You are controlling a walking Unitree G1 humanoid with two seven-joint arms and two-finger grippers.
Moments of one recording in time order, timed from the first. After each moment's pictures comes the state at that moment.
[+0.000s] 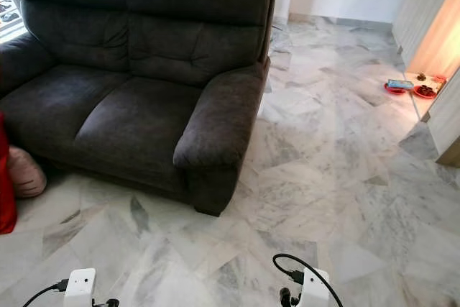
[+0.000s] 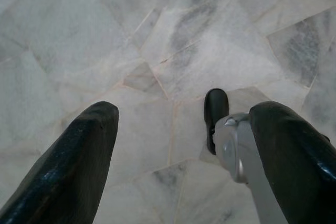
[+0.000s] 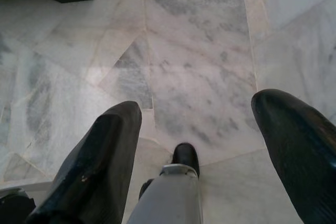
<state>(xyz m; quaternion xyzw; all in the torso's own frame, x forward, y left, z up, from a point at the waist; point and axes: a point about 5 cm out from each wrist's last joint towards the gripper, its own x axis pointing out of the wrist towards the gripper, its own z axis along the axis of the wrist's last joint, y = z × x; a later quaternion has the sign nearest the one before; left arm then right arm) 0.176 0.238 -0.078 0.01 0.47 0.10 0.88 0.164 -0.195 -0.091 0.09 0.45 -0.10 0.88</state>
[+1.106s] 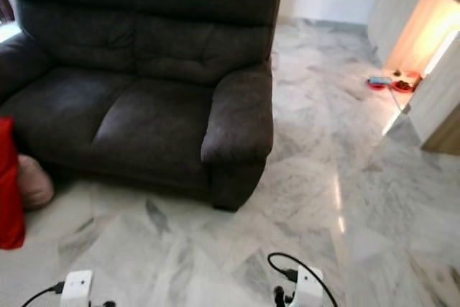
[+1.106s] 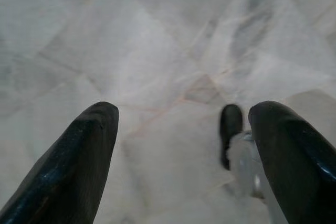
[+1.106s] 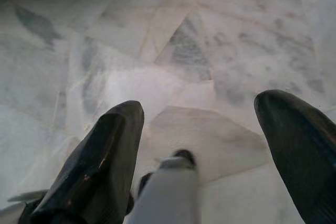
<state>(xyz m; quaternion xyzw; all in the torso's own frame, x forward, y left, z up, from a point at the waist) 0.175 0.244 -0.077 0.01 0.47 0.10 0.88 0.171 -0.187 -0.089 0.10 0.45 -0.10 0.88</state>
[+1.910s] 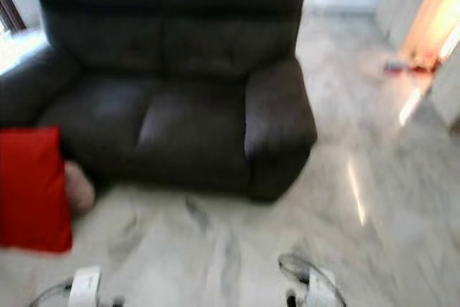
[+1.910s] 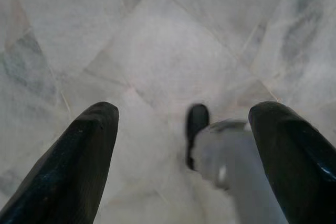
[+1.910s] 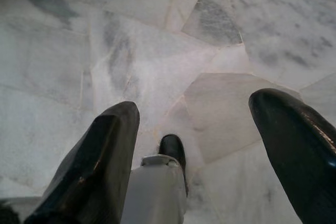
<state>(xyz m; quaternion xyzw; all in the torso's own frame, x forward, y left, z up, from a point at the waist) 0.180 0.231 -0.078 0.00 0.46 0.09 0.88 0.159 -0.201 -0.092 0.09 0.46 -0.11 0.88</state>
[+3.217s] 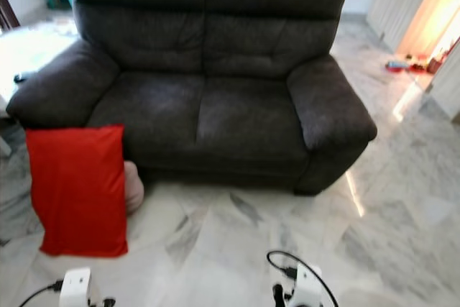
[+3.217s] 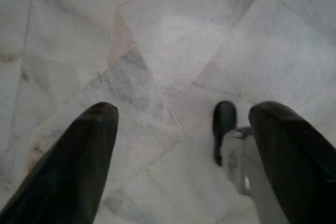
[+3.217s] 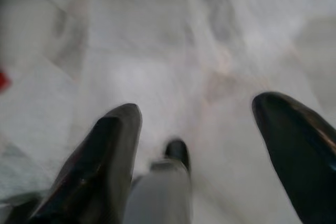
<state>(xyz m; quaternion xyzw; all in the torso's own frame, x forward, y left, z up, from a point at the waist) 0.178 0.234 -0.078 -0.01 0.46 0.10 0.88 0.164 -0.197 -0.091 0.09 0.46 -0.10 0.88</state>
